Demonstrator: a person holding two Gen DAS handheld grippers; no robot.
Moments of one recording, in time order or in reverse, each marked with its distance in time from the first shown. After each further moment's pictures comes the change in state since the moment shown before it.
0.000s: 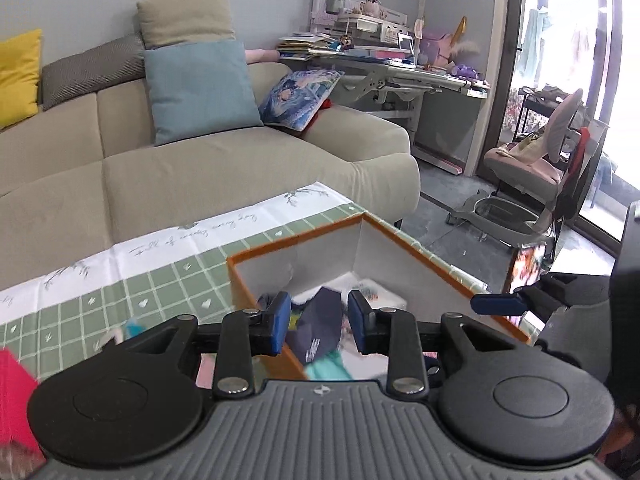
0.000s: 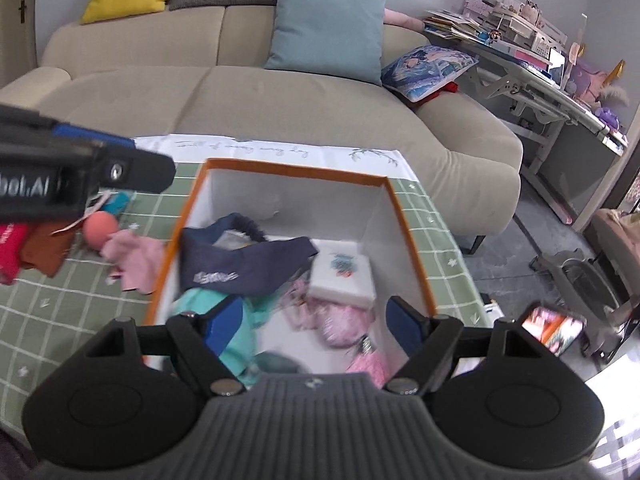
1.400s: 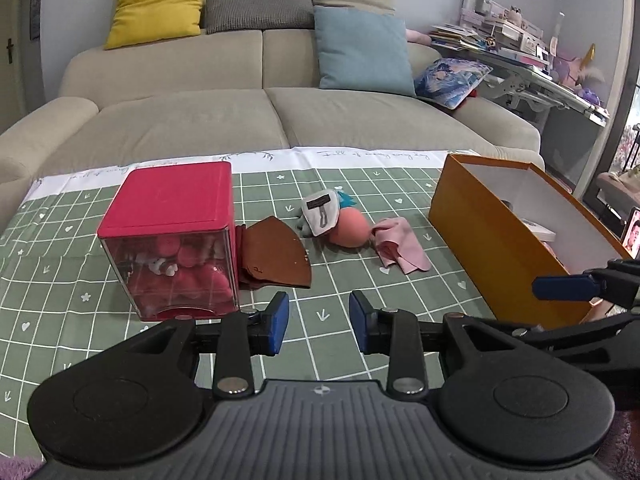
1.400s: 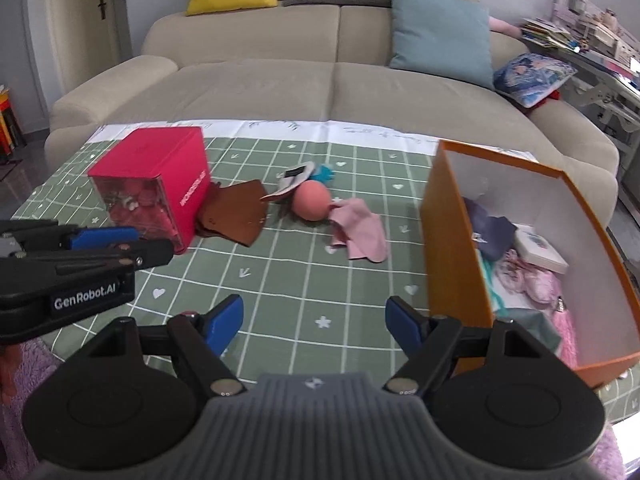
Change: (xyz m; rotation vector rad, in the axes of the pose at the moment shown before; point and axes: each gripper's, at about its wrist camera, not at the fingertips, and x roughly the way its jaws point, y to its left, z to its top) left arm -0.106 0.138 -0.138 -0.251 0.042 0.288; right arm -0.043 0.180 -0.037 -0.055 -0.005 0.255
